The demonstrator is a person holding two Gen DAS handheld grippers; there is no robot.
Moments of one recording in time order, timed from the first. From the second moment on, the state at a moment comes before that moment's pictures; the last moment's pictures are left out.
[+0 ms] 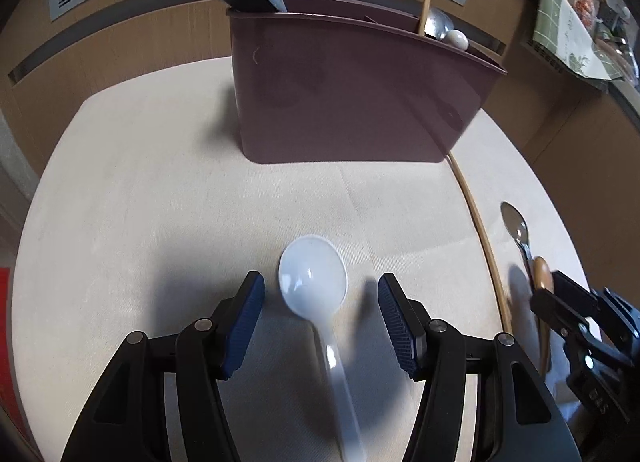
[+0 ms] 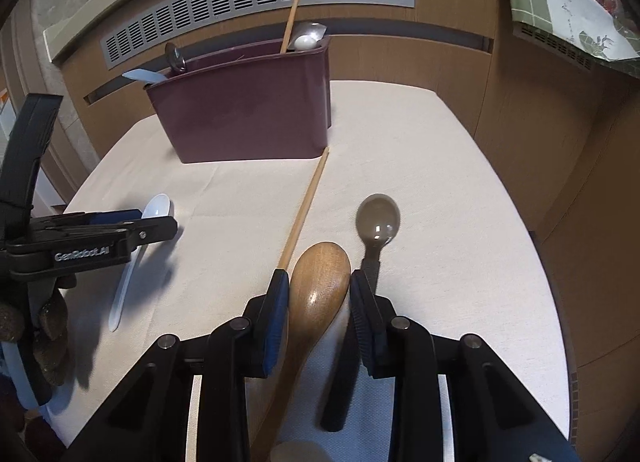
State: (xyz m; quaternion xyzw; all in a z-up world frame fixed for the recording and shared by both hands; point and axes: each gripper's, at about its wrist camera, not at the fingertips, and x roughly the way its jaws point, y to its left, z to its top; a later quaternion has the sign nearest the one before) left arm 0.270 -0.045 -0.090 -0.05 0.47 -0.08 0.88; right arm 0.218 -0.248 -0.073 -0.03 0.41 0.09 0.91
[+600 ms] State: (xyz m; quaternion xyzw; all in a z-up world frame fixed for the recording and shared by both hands) left arm 0.273 -0.057 -0.095 -0.04 0.44 -0.02 0.90; right arm 0.215 -0.257 -0.072 -0.02 0.39 0.09 0.92
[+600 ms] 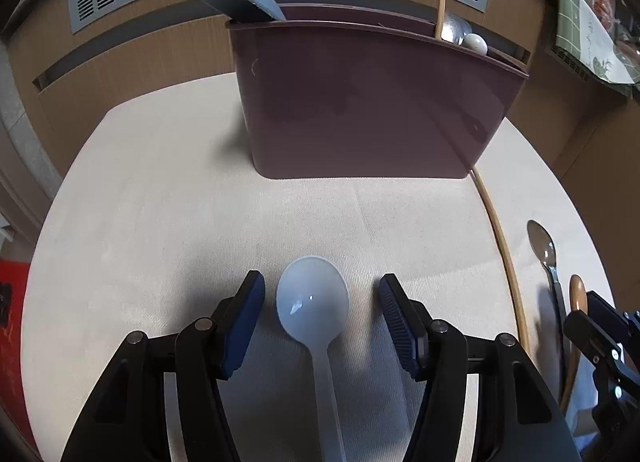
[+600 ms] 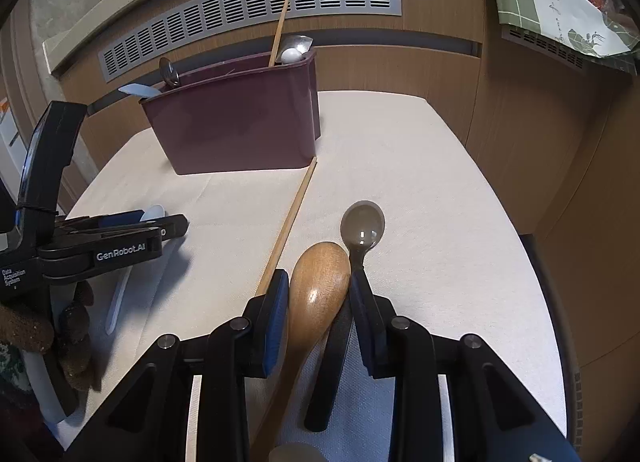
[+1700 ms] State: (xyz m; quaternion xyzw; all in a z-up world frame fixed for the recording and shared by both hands) left arm 0.220 -0.009 -0.014 -0.10 0.32 -0.11 0.94; right arm 0.206 -0.241 -0.017 -0.04 0.33 0.09 0.94
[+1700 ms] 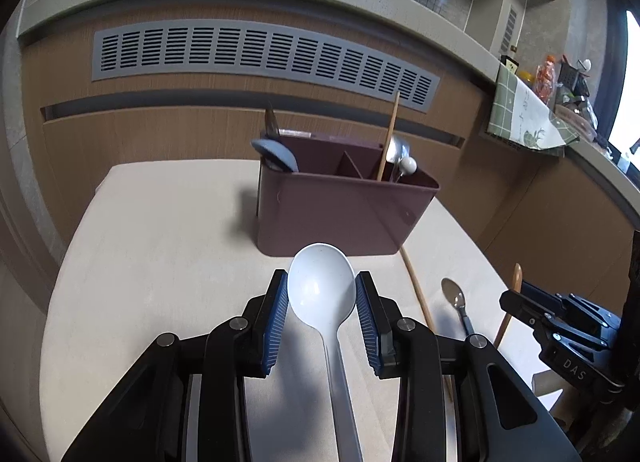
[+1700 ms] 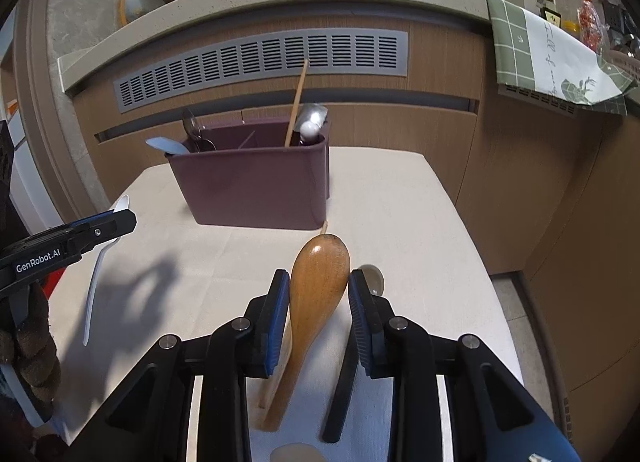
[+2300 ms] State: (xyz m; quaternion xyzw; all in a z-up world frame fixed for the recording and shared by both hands) left arm 0.223 0.002 0.002 -0.12 0.31 -0.12 0.94; right arm 0.212 -0.266 -0.023 -0.01 0.37 0.12 0.92
